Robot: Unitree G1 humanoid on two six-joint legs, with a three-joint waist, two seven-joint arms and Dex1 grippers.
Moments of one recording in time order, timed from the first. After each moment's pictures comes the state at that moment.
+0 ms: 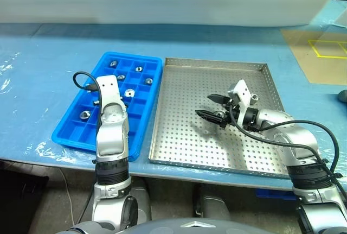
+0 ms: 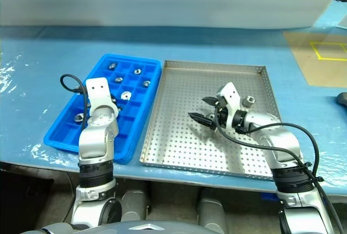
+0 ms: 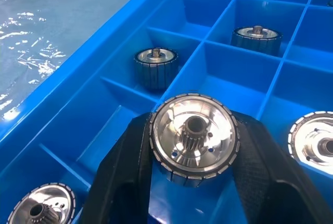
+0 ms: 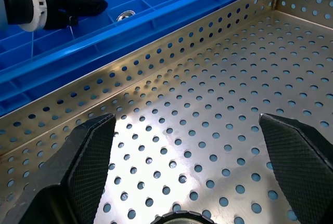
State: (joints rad) left arm -0.43 -0.14 0.19 -0.26 0.24 0.94 0.29; right arm -0.32 -0.58 0.03 -0.17 0.47 0.60 0.81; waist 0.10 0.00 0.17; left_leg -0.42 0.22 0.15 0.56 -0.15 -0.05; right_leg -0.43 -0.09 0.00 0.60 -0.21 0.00
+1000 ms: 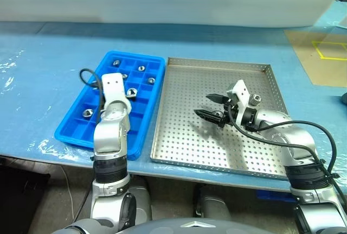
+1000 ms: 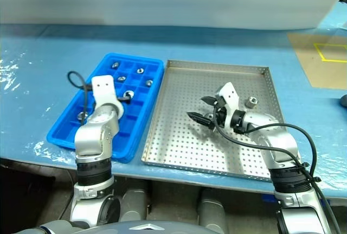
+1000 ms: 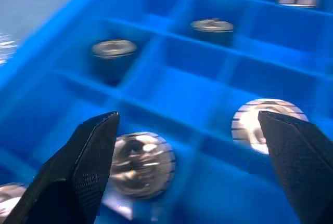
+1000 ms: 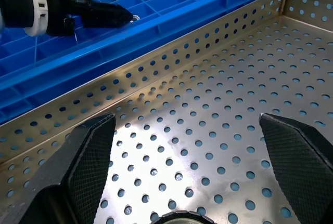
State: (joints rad) left arm -0.47 -0.08 0.14 -0.24 0.08 0.97 0.10; right arm -0.32 -0.56 0.02 -0.17 0.47 0.59 0.80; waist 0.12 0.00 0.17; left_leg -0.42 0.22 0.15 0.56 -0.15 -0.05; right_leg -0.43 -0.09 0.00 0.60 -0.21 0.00
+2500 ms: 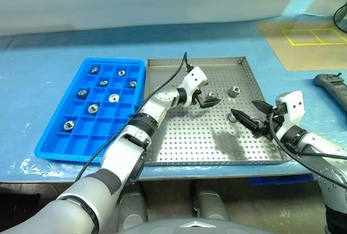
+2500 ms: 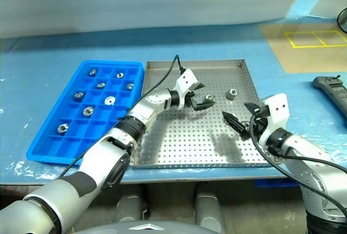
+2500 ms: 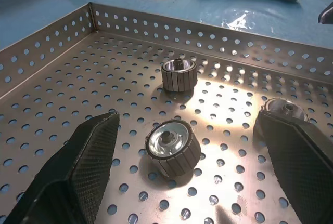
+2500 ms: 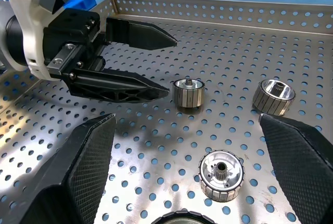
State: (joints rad) left arm -1.00 -0.08 -0.20 0.95 -0.03 0.00 -0.78; right arm 0.05 -0.59 -0.37 -0.58 0.64 0.79 0.49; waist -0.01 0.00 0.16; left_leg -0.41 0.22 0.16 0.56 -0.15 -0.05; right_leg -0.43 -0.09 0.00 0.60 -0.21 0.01
